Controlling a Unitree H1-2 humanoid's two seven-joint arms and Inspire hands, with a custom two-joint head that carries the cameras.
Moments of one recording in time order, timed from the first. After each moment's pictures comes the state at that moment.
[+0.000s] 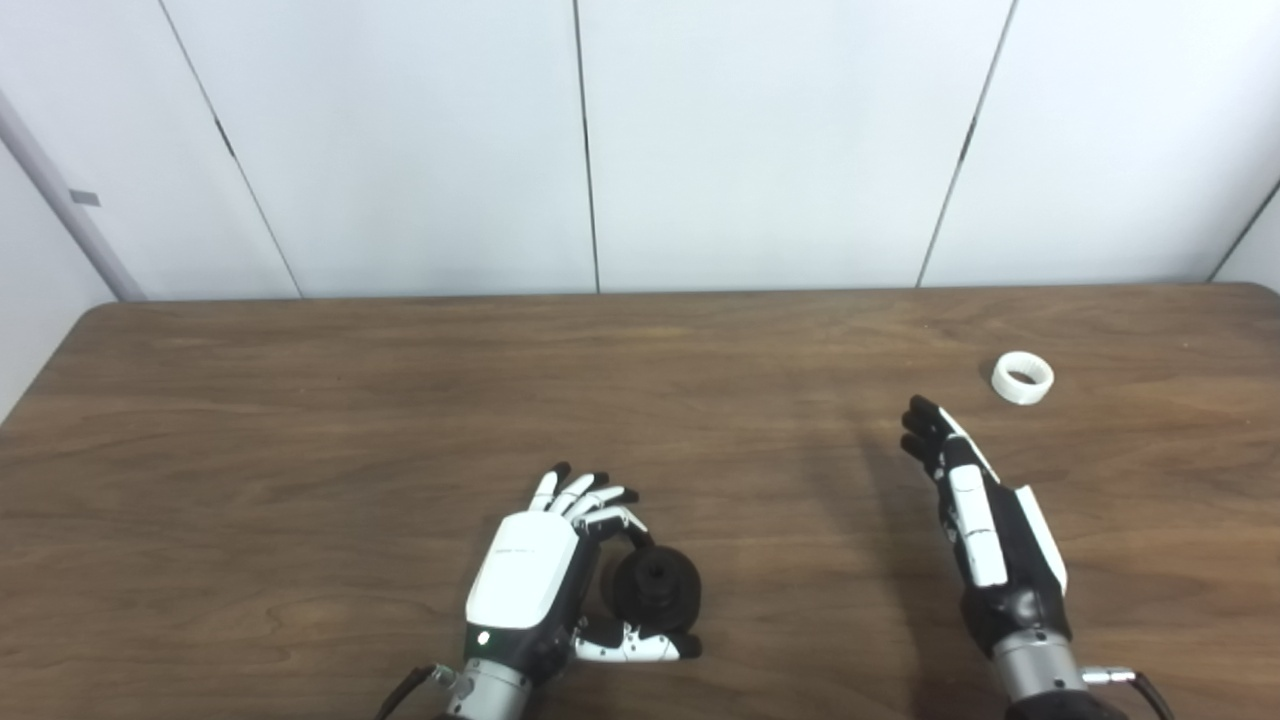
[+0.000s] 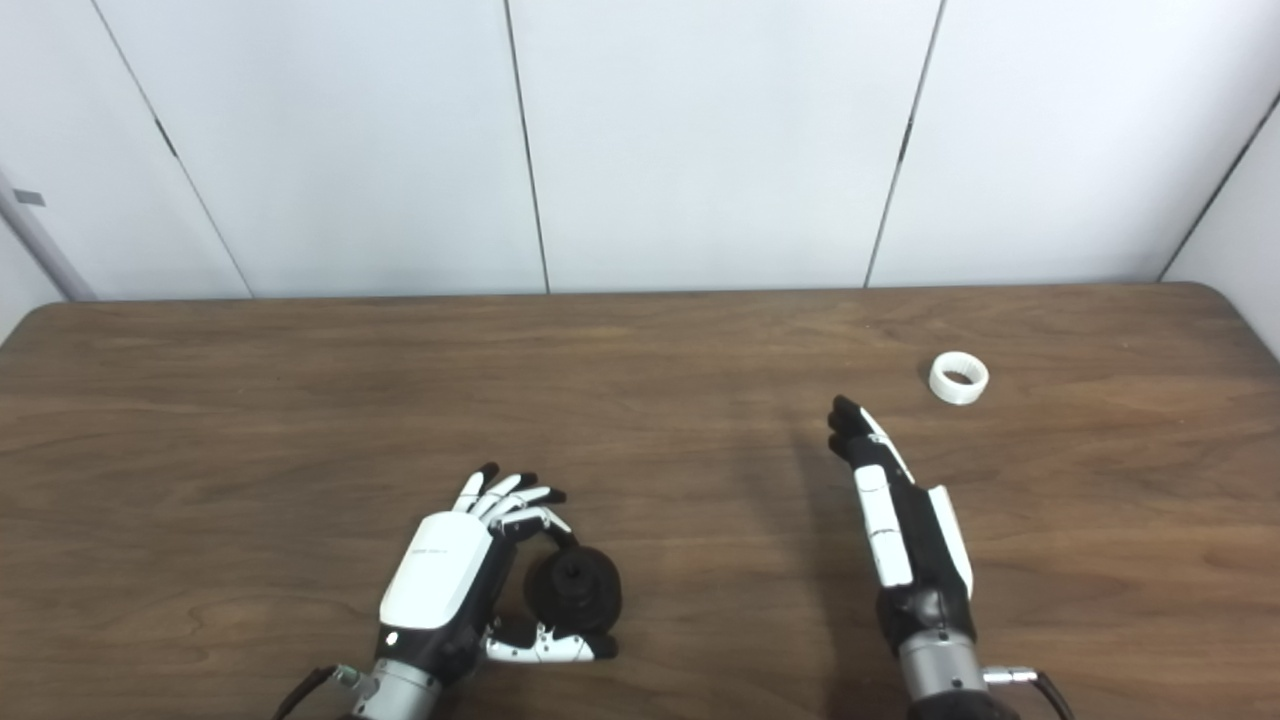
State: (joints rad) left arm 0.05 0.15 -0.40 -0.14 0.94 0.03 0.15; right arm 0.08 -0.04 -0.03 -0.36 -0.06 0.23 0.00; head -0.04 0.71
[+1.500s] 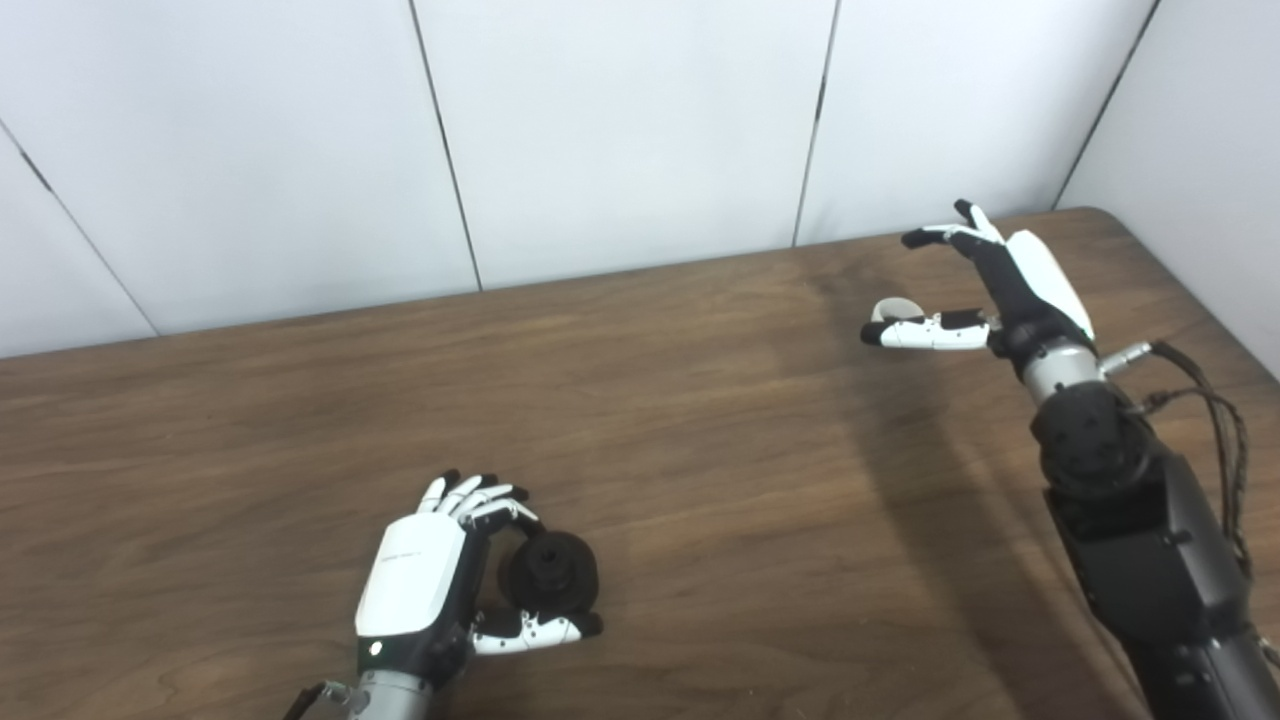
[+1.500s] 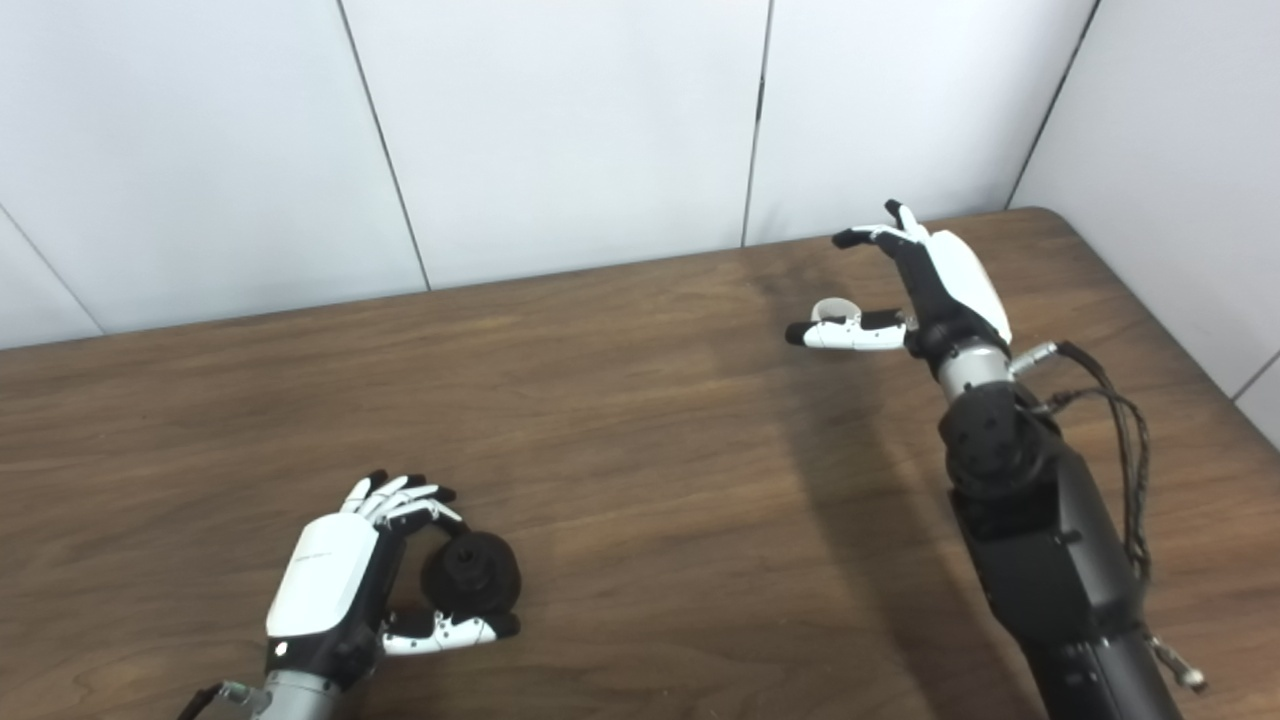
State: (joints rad) left arm 0.03 0.17 -0.34 -0.16 0.92 0.02 0.06; right arm -0.31 -0.44 -0.07 -0.15 -0.56 0.47 0.16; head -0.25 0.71
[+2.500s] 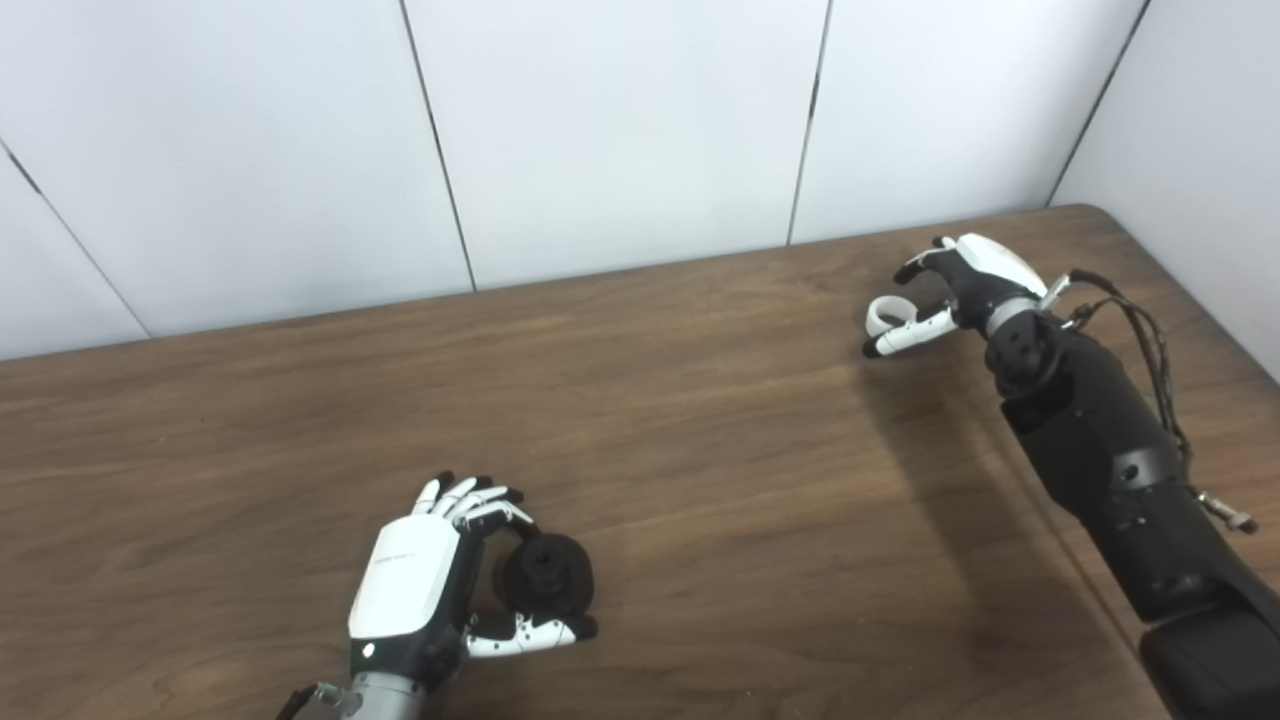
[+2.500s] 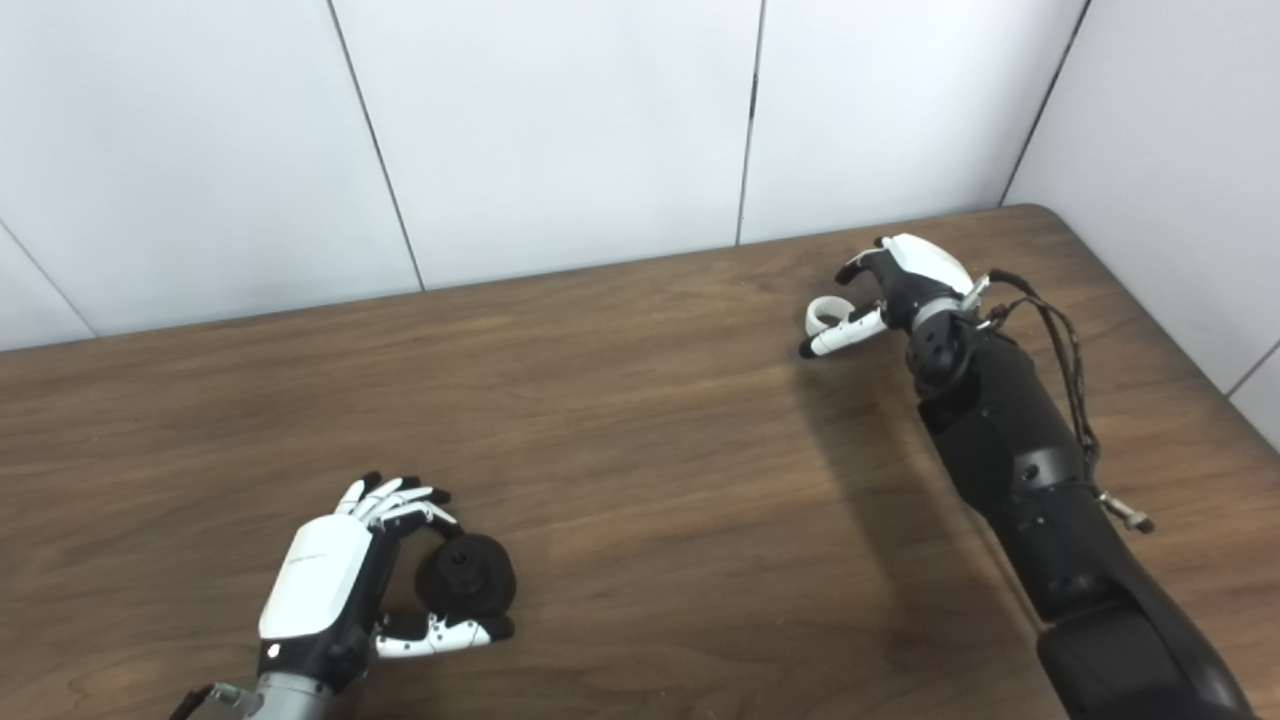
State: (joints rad) left arm 0.03 0.18 -0.34 -0.17 0.91 0.03 0.03; right arm -0.55 -0.53 0.10 0.33 -0.72 0.47 0.28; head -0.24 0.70
